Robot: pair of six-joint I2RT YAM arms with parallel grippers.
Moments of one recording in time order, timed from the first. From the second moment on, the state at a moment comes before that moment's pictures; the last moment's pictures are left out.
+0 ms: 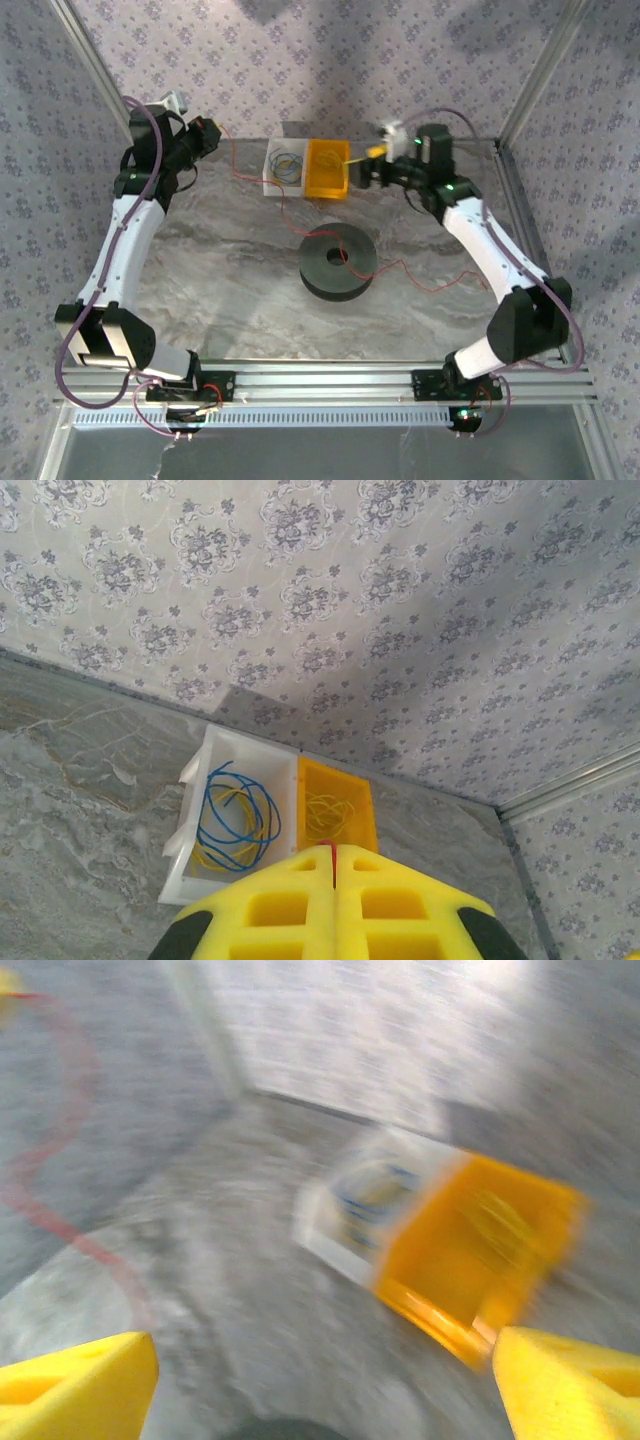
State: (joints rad) left arm -0.11 1.43 1.50 -0.36 0.25 -0.61; right arm 0.36 1.53 1.42 -0.23 -0.55 0.04
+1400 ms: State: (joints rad) left arm -0.01 1.23 1.32 -0.42 0.25 -0.60; right arm 0.59 2.36 2.50 -0.75 -0.52 -0.25
